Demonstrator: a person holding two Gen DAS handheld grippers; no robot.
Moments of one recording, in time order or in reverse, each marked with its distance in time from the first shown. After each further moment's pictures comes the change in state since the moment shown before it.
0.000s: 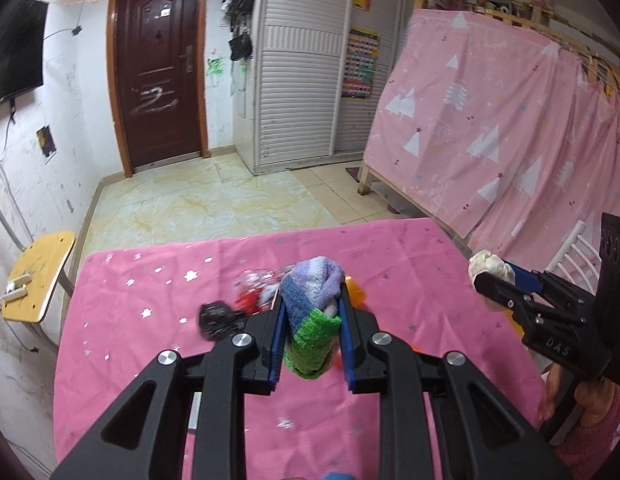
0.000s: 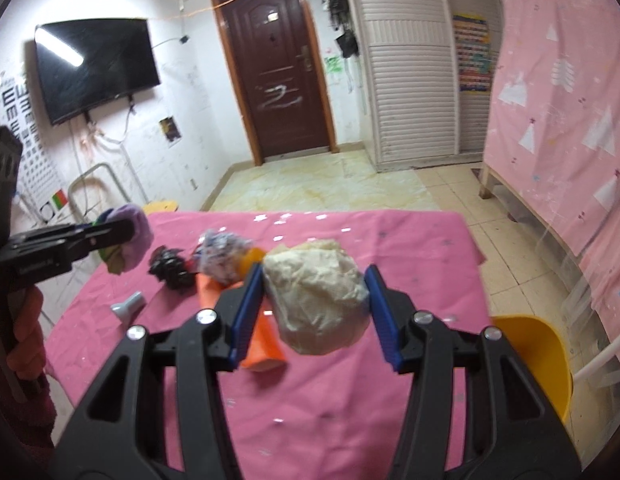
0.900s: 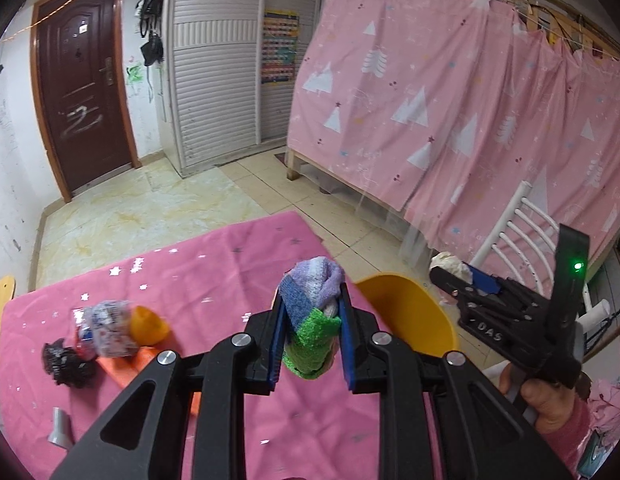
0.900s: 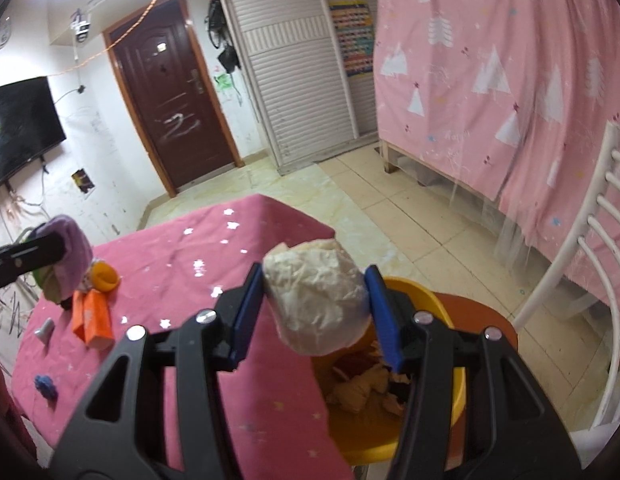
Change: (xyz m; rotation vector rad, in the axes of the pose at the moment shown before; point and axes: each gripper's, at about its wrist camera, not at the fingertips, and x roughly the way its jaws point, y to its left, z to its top) left arm 0.046 -0.181 0.014 0.150 0.065 -0.170; right arm -0.042 -0.165 -0.044 0.252 -0.028 -0.257
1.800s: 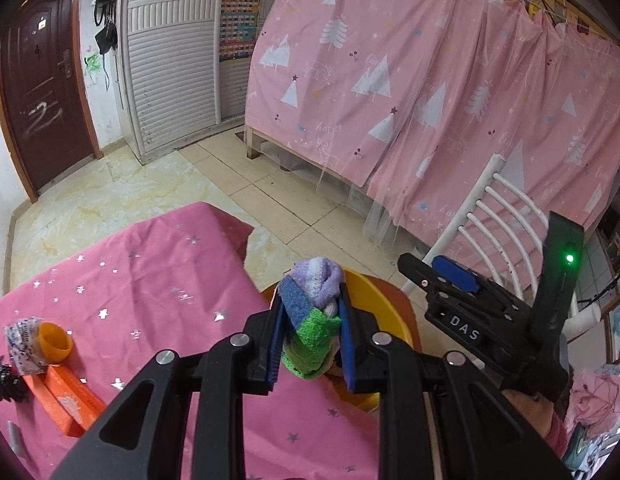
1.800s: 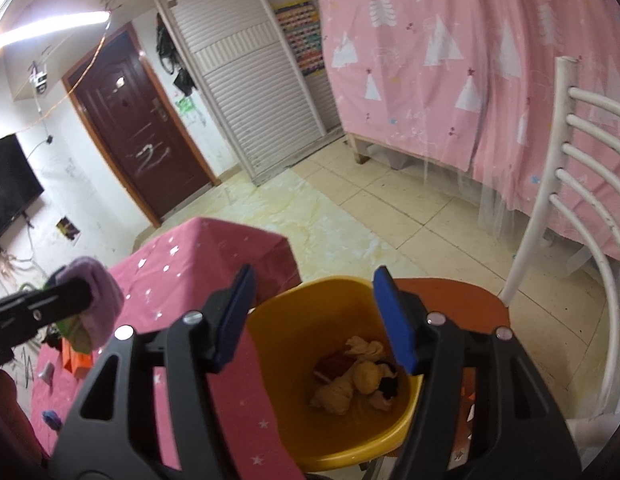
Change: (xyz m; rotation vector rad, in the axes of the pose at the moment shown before) left arm 0.060 -0.082 0.013 0.040 0.092 -0.103; right arm -0.001 -0.072 -0.001 0.187 -0.019 -0.048
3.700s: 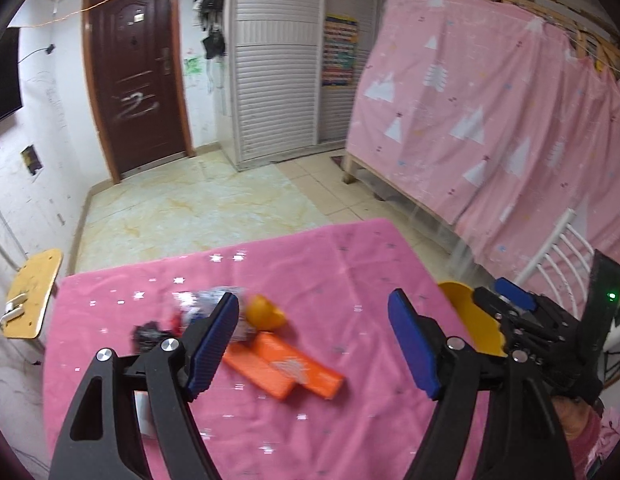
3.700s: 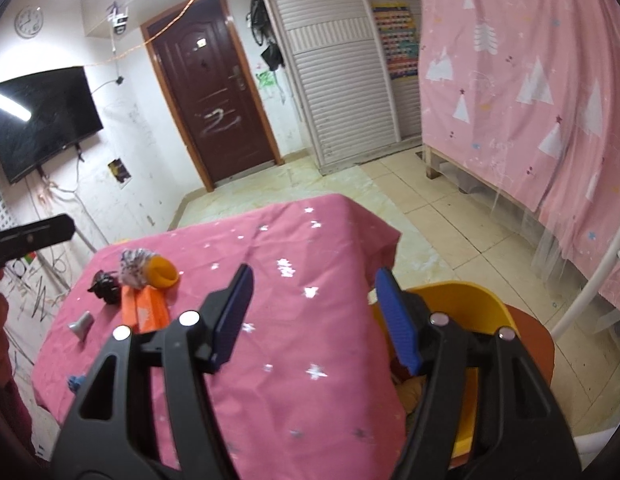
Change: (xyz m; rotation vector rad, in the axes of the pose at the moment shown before) left arm -0.125 0.162 -0.033 -0.157 -0.109 0.276; right arm -0.011 0.146 -0.029 -0.262 0.026 0.184
